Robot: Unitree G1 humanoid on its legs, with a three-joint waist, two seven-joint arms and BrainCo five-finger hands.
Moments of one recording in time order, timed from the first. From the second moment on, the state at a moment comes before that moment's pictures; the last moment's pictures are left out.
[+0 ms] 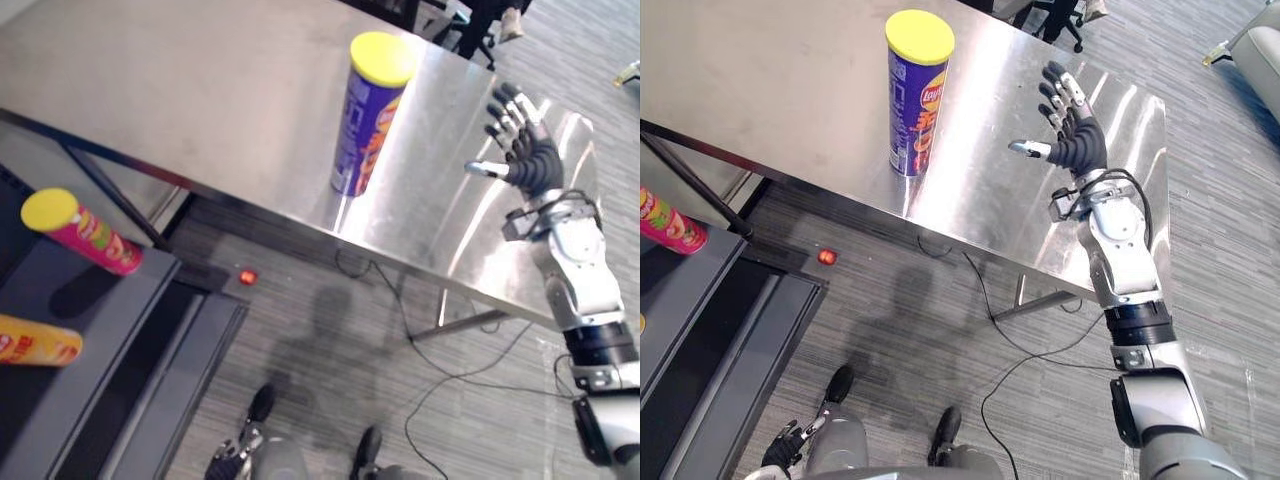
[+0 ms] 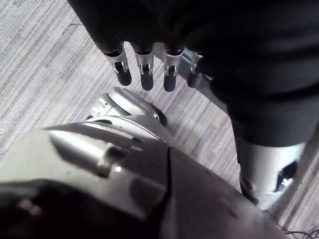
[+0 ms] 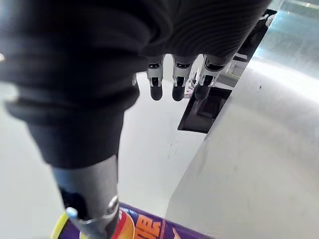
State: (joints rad) left arm 0.18 0.16 0.21 0.95 -0.18 -0.12 0.00; right arm -0.64 -0.54 0.06 0.13 0.39 -0.09 0.07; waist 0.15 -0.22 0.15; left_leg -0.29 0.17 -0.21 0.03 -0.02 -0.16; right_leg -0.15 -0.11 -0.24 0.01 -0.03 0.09
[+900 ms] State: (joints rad) left arm 0.14 0.16 0.20 0.94 -0.23 -0.12 0.03; right arm -0.99 -0.55 0.25 0.29 0.39 -0.07 0.07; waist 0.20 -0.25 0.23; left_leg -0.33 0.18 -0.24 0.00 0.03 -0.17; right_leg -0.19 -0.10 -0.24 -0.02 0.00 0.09
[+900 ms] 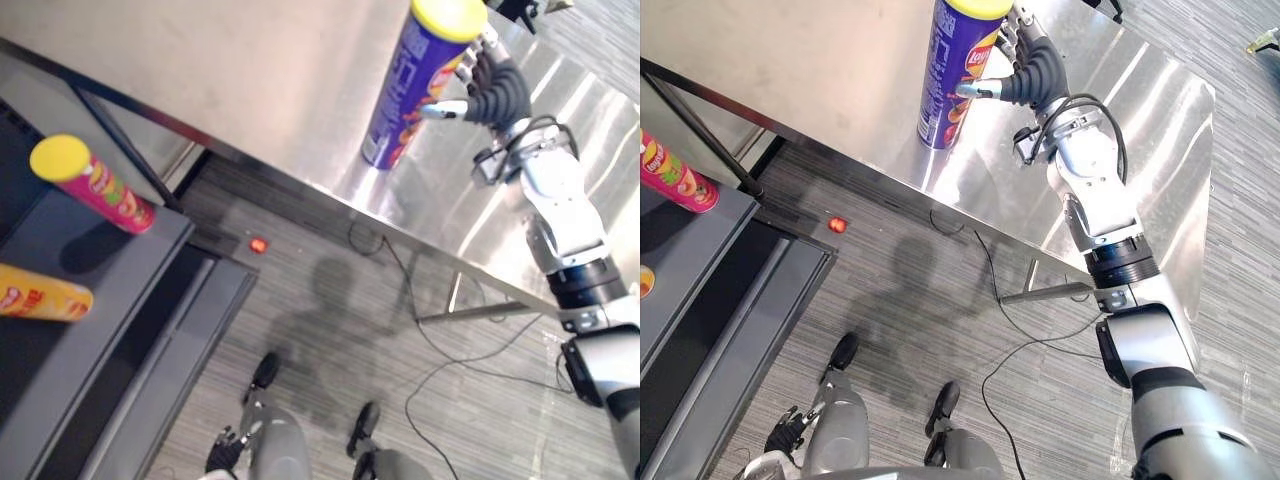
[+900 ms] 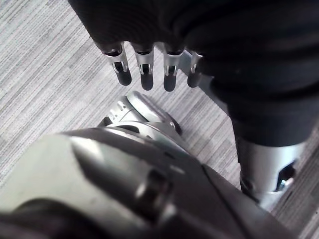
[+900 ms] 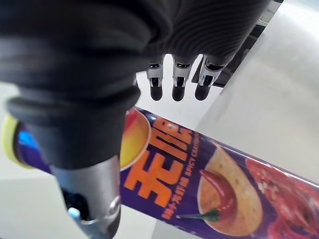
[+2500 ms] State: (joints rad) left arm 0.12 0.16 0.23 0.93 -0.26 -0.10 0.06; right arm -0.94 -0.66 0.23 0.08 0.48 -0.07 0.09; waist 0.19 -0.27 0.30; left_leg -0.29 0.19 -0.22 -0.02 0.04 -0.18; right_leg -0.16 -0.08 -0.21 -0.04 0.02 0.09
